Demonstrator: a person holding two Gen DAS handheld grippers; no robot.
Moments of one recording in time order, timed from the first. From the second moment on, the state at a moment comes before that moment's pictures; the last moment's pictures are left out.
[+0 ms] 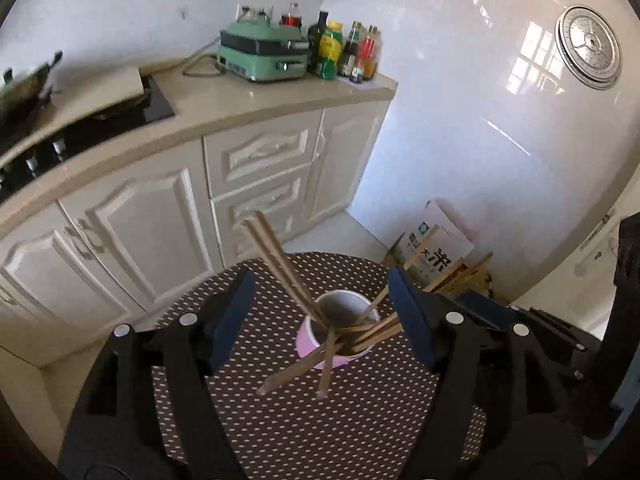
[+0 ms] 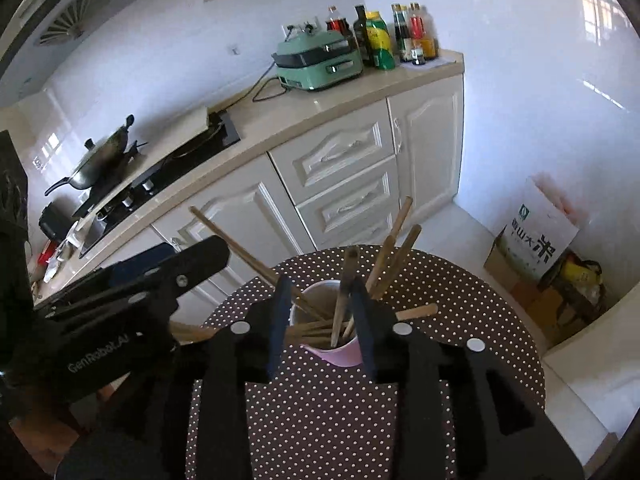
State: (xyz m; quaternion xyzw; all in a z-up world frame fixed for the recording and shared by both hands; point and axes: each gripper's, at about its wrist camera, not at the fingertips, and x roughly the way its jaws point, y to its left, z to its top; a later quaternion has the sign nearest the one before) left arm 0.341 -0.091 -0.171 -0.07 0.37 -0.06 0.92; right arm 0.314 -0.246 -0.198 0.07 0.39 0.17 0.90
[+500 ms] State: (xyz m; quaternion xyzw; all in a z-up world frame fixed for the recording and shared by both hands) left arm 0.228 -0.051 -0.109 -0.05 0.30 -0.06 0.95; right arm 0.192 -0.237 -0.129 0.06 0.29 0.13 0.95
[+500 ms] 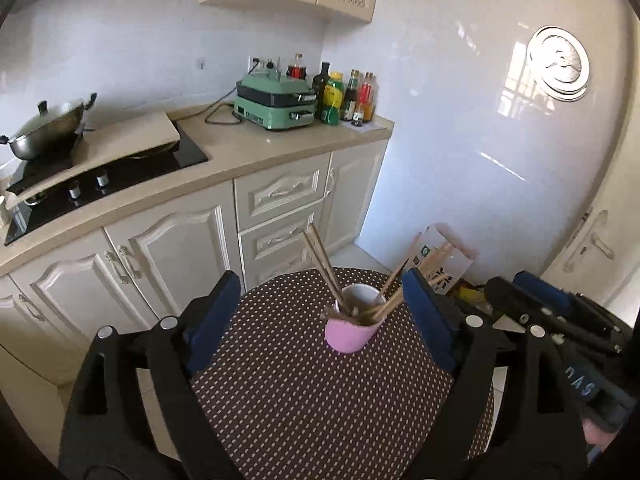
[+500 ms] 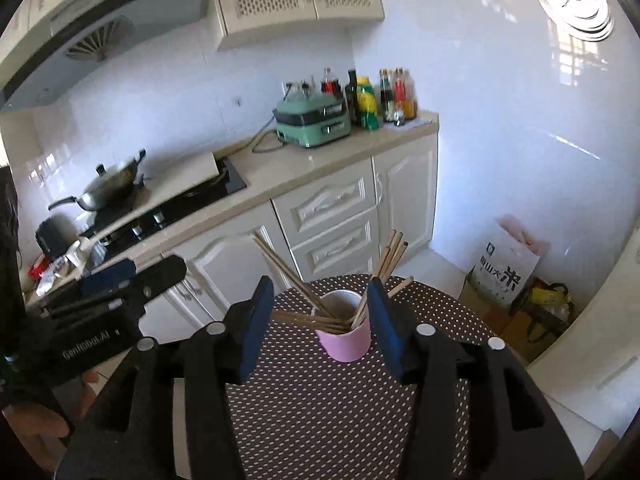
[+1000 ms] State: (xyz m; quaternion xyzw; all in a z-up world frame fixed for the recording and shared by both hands) left arm 0.117 -0.054 -0.086 -0.03 0.27 -0.07 0.96; right arm 0.084 -0.237 -0.099 0.05 0.24 0.09 0.96
